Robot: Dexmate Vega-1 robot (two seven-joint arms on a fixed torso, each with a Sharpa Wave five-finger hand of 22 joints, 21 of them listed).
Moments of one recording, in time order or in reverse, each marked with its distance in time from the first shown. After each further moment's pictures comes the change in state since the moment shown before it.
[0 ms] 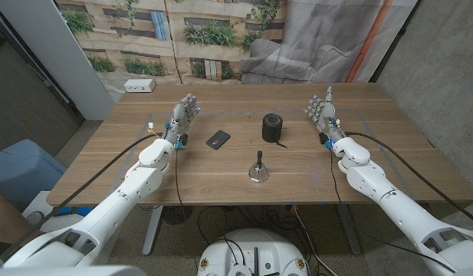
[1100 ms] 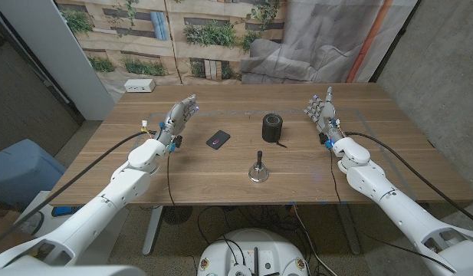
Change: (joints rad) left arm 0.089 0.121 -0.018 -0.165 0.057 0.011 0.001; left_hand 0.144 0.021 0.032 -0.248 0.000 0.045 -0.045 0.008 0.000 0.064 -0.063 0.000 0.000 0.024 -0.049 -0.001 0.000 0.037 0.012 -0.007 -0.002; right arm -0.001 0.000 0.000 -0.001 0.000 0.000 -0.001; right_hand 0.000 0.000 0.000 0.000 0.004 0.000 0.000 0.000 0.000 0.000 0.000 0.000 0.000 -0.004 -0.004 0.000 0.000 0.000 0.000 0.000 0.000
